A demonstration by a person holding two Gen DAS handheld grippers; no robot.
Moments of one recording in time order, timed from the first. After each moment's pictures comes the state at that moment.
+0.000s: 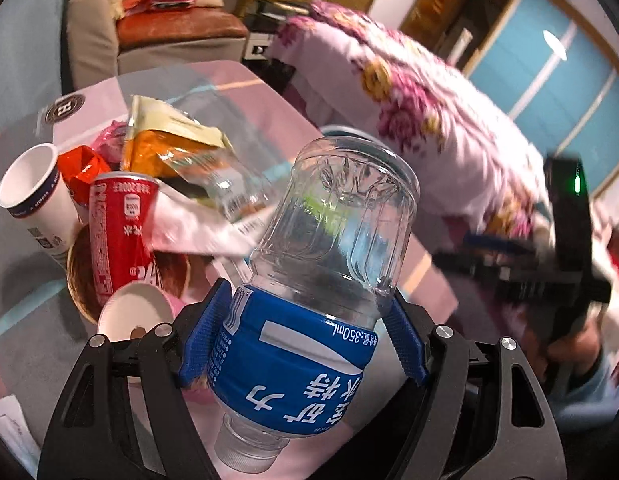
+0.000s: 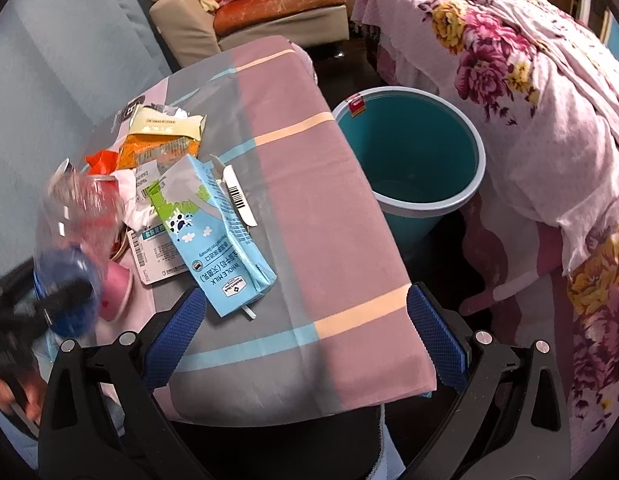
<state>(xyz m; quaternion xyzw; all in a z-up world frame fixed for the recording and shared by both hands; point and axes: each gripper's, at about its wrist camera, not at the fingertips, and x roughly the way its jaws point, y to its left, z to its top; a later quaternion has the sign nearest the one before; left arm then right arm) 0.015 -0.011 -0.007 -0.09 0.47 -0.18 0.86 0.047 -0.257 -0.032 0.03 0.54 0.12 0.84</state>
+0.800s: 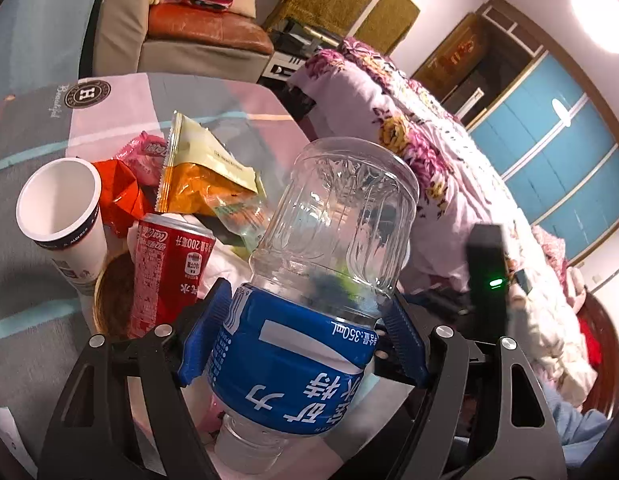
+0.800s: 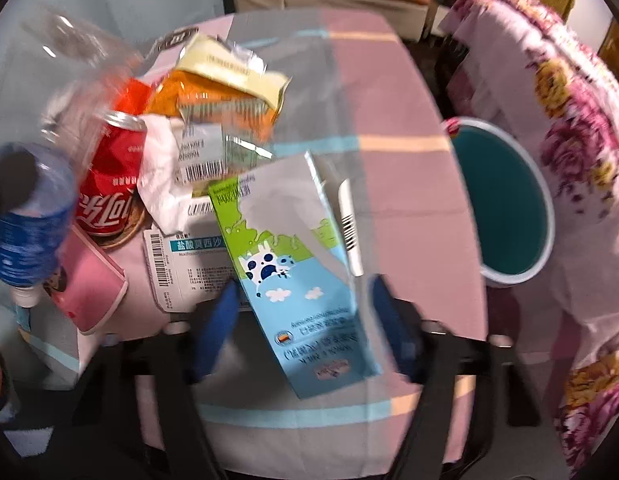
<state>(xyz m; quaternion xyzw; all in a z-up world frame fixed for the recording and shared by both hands) 0.044 0.041 0.005 -0.20 0.45 -0.18 0.85 0.090 -0.156 -0.067 -0.09 0.56 0.19 0.80</state>
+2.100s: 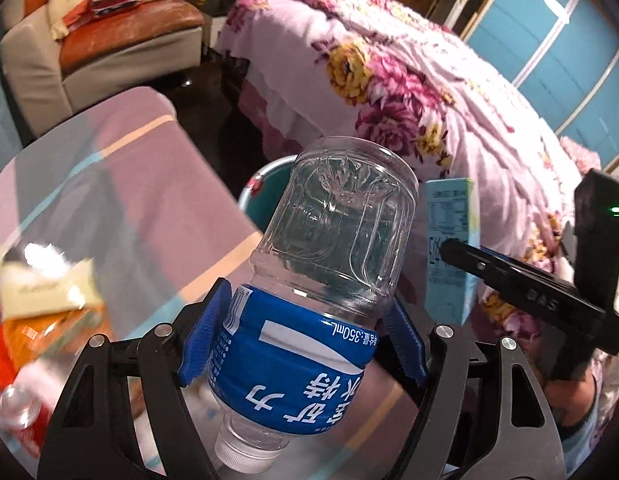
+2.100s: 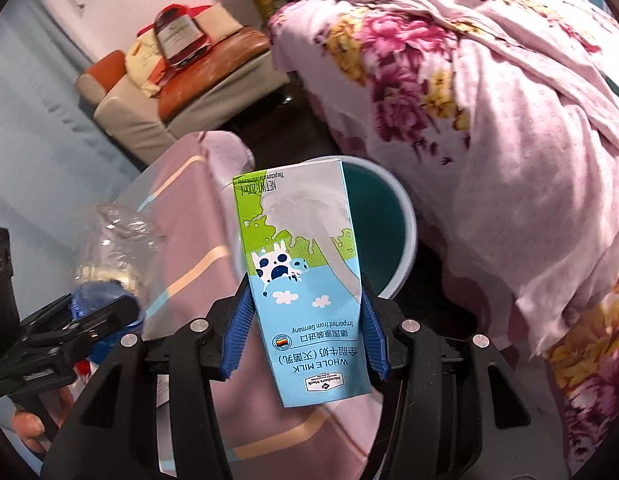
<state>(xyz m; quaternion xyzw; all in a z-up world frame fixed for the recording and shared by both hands) 0.191 -0.178 -0.013 -0.02 0.53 -0.20 0.83 0.162 -0.403 -0.029 0.18 0.49 0.06 0.85</state>
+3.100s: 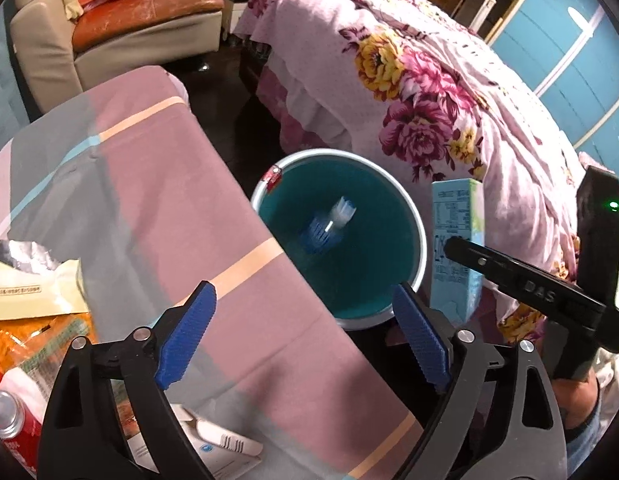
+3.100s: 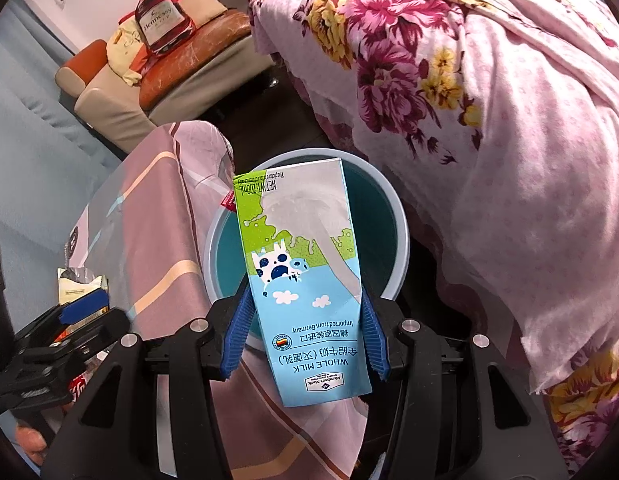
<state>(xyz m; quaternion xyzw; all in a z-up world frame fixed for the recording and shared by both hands) 0.211 -0.172 -0.035 -0.04 0.54 -0.16 0.83 0.208 -0.402 -0.058 0.17 0.52 0.06 0.83</state>
